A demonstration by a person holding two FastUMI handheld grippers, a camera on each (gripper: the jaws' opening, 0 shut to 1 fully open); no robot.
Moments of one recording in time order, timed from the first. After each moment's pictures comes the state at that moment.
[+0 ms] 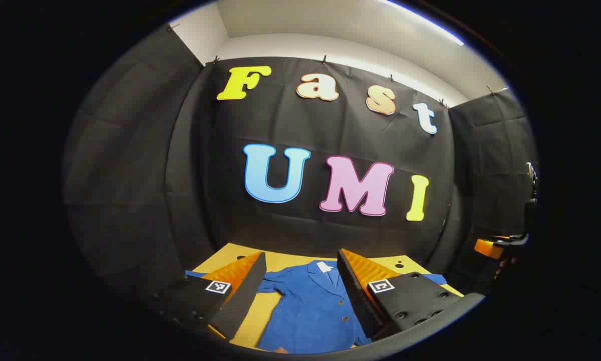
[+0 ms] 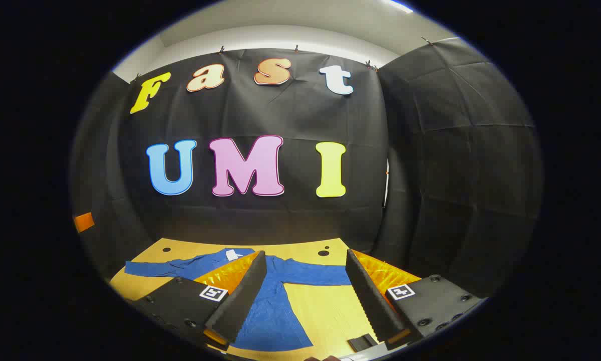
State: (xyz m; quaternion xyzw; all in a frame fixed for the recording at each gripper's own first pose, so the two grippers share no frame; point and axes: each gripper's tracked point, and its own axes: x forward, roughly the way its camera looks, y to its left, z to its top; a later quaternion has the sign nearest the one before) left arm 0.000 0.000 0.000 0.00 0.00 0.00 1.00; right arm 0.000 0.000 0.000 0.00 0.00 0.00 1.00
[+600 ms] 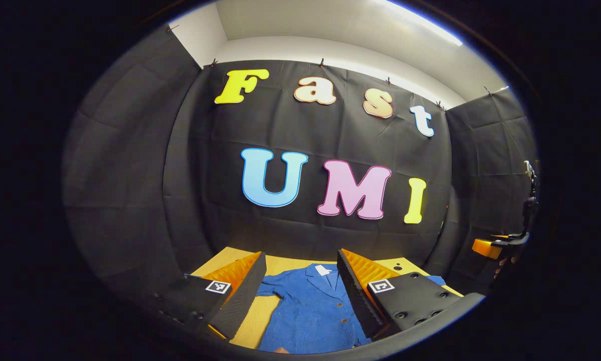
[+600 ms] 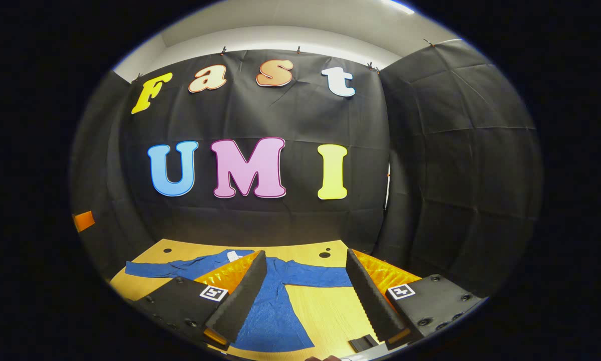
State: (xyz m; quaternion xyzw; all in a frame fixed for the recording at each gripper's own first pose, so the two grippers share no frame) left arm 0.000 -0.001 0.005 0.01 -0.01 -0.01 1.00; right arm -0.002 0.000 0.008 0.00 -0.01 0.00 1.00
